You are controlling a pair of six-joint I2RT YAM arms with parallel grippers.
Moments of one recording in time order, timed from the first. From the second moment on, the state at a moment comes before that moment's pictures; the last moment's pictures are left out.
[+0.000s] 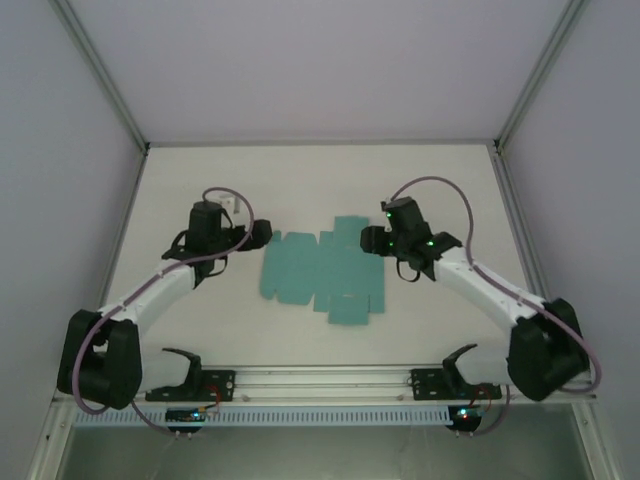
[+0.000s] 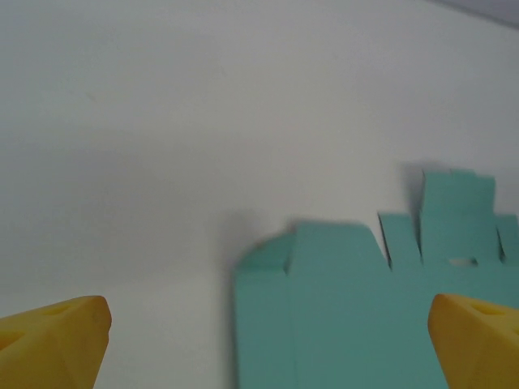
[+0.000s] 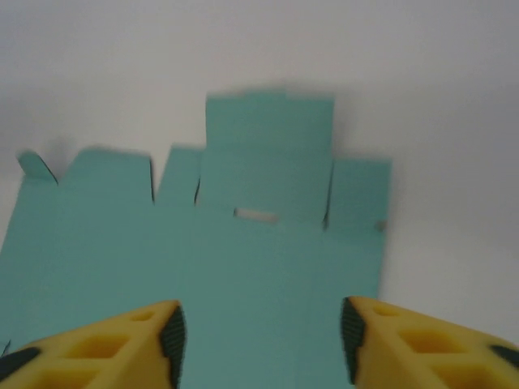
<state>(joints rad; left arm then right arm) -0.30 1.26 0.69 -0.08 0.19 -0.40 0.52 1.33 0.88 -0.40 0.00 0.46</state>
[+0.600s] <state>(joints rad) -0.30 1.45 0.61 -0.02 0.42 -0.45 0.48 1.63 0.79 -0.20 -0.12 0.47</state>
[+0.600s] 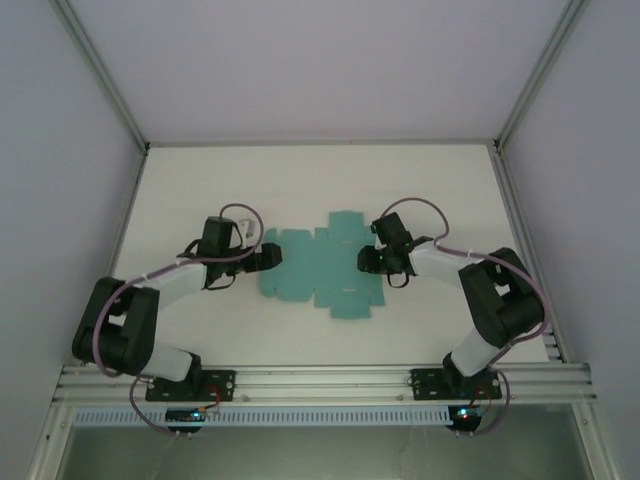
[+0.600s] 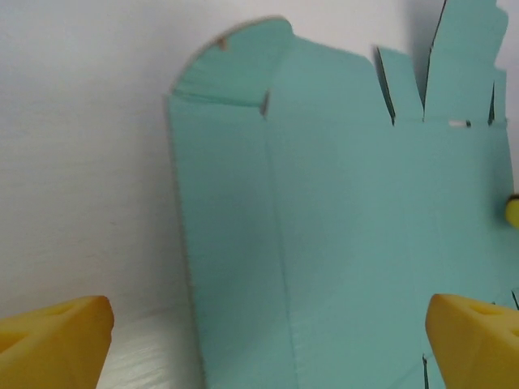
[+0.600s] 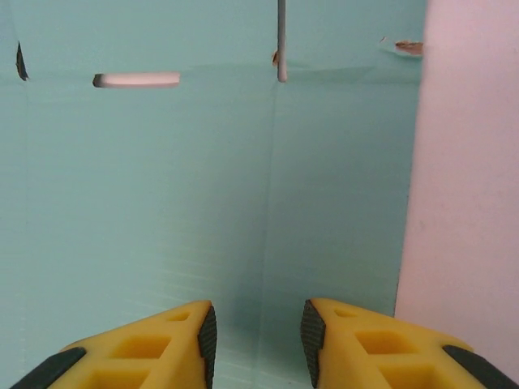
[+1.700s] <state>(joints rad) -0.31 0.95 0.50 0.29 0.65 -0.76 0.14 1.00 0.66 -0.24 -0.52 0.38</state>
